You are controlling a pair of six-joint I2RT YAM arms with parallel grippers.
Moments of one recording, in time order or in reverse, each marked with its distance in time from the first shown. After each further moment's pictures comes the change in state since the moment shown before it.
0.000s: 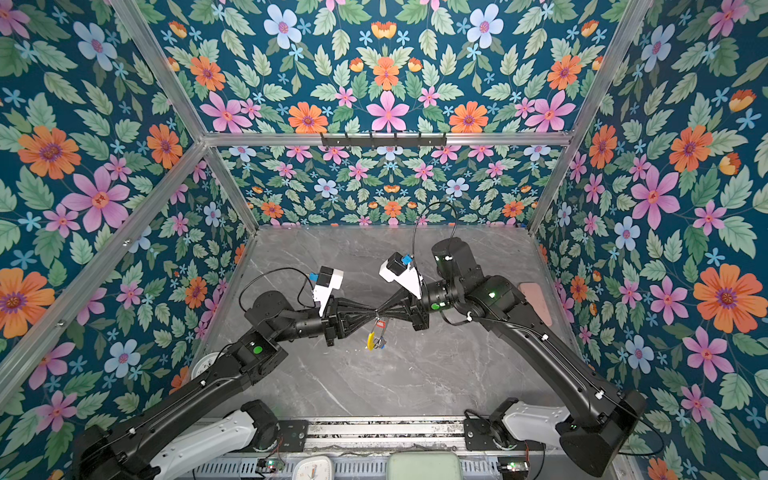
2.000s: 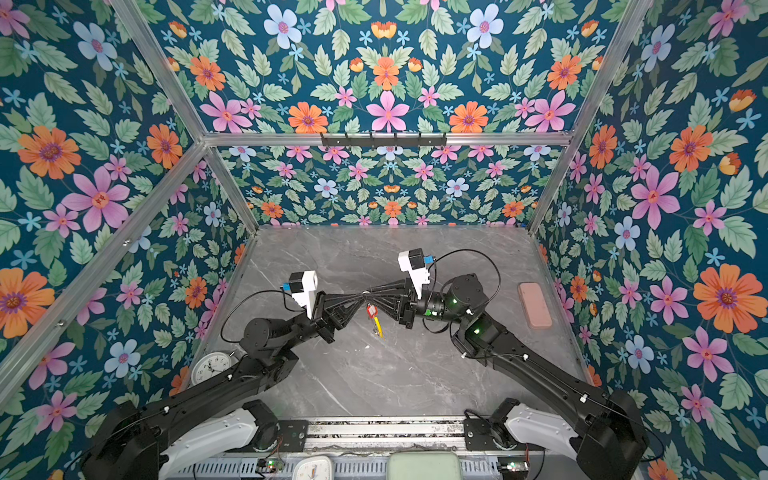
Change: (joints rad) left arm -0.001 0.086 -0.214 0.765 -0.188 -0.109; right arm 0.064 -0.122 -0.536 1.221 0.163 0.735
